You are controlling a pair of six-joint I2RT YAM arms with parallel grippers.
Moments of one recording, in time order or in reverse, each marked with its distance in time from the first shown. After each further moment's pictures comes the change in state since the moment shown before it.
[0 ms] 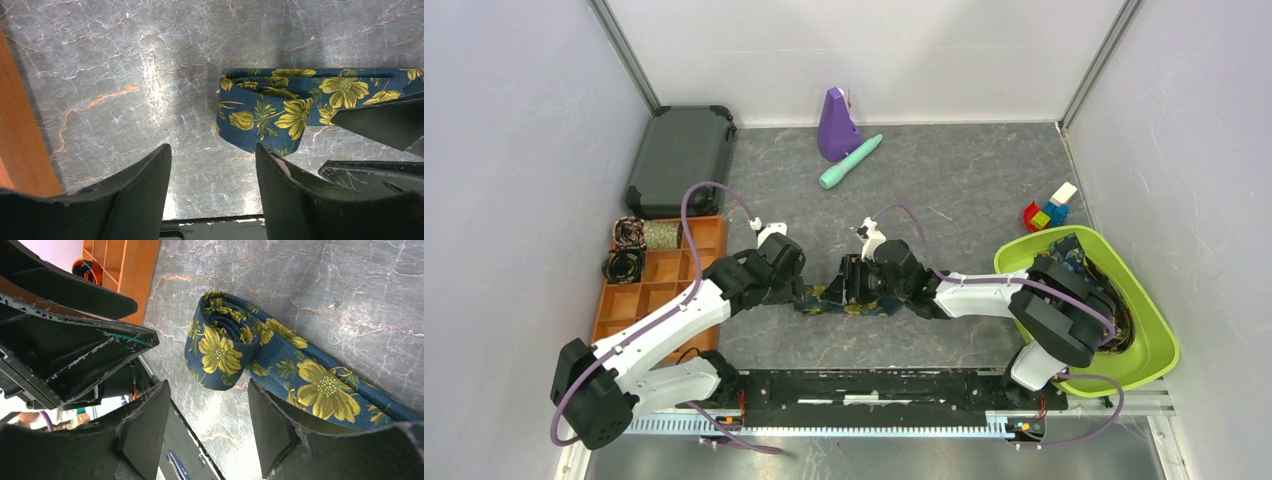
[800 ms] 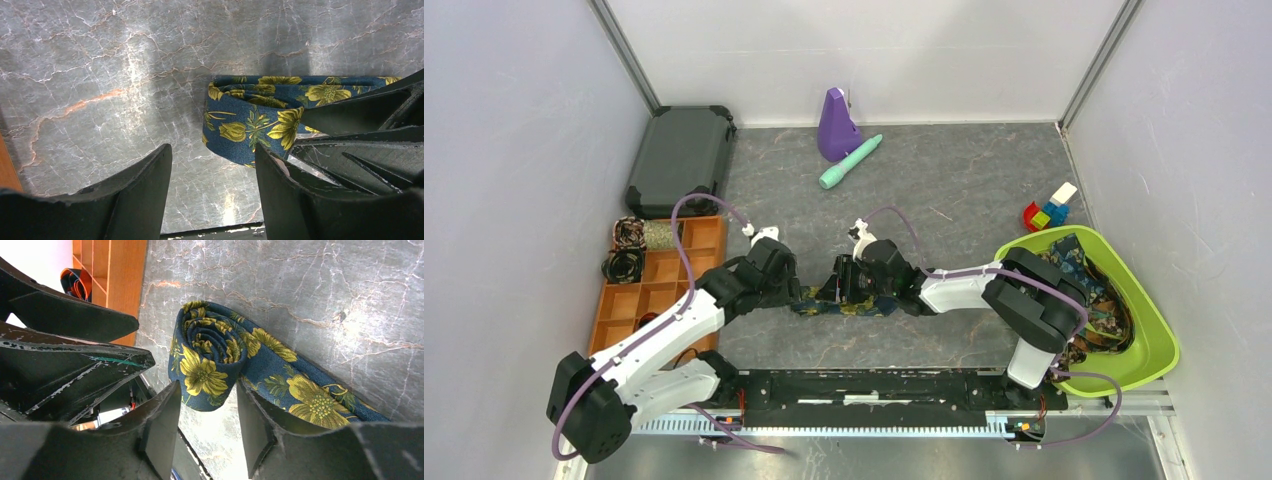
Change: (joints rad) left arm 0.076 -0.071 -0.117 0.129 0.093 -0.001; right arm 0.013 0.144 0.065 0.043 -0.001 0.065
